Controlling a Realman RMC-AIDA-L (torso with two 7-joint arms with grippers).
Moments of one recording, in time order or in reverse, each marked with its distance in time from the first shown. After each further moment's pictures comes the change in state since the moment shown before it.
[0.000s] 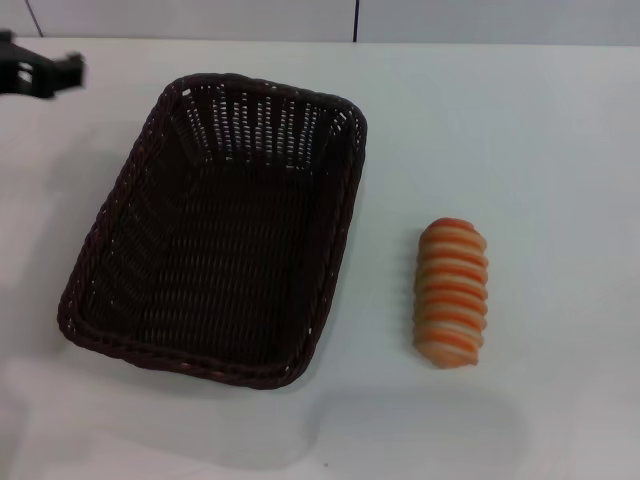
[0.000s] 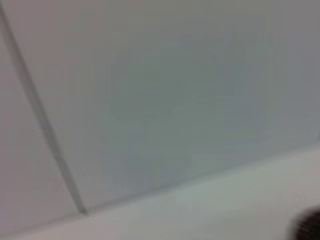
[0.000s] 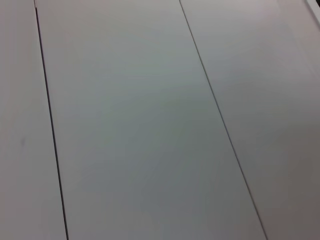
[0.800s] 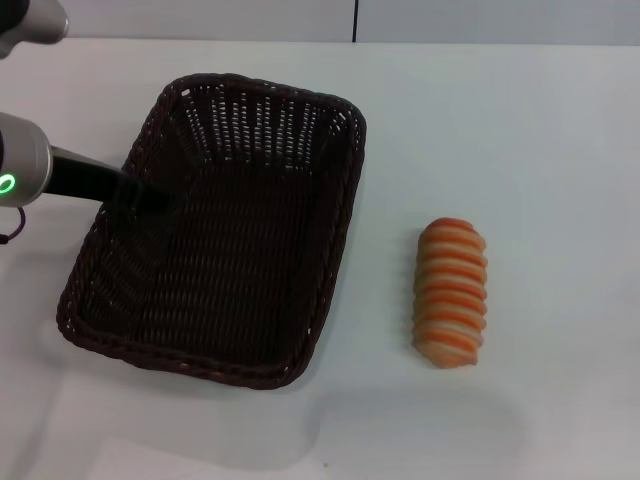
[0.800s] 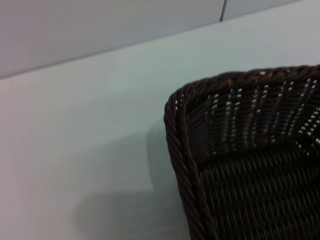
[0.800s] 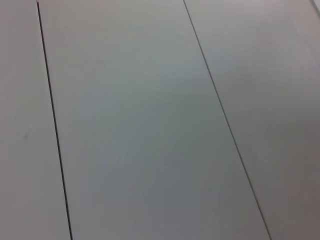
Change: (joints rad) left arm -0.145 -0.061 -0.055 0.156 -0.101 -0.341 0.057; right arm -0.006 0.000 -0.015 0.002 0.001 0.005 0.000
